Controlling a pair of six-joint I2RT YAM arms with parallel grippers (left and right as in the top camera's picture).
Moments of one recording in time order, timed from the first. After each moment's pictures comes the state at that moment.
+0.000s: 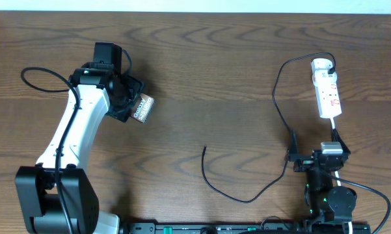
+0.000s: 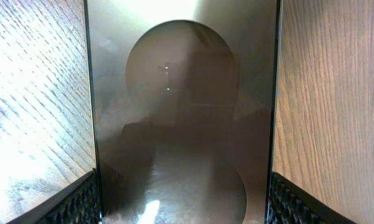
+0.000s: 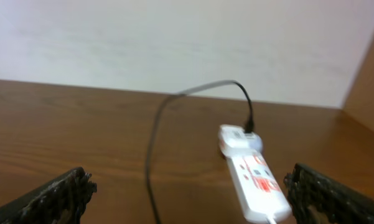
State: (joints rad) left arm -0.06 1.65 1.29 -0.91 0.12 -1.13; right arm -0.03 0.01 0.01 0.00 -0.04 -0.07
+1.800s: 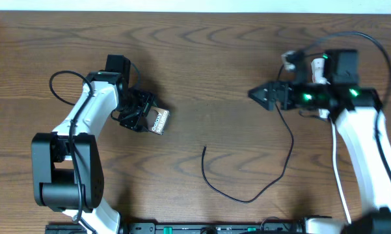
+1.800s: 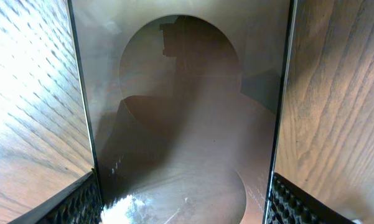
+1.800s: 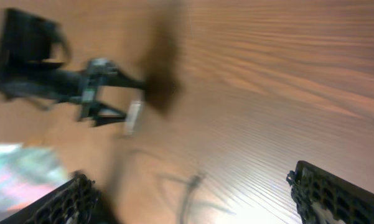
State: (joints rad) left arm -0.06 1.82 1.22 -0.89 0.38 -1.22; right arm 0.03 1.51 1.24 -0.77 -0.86 0.04
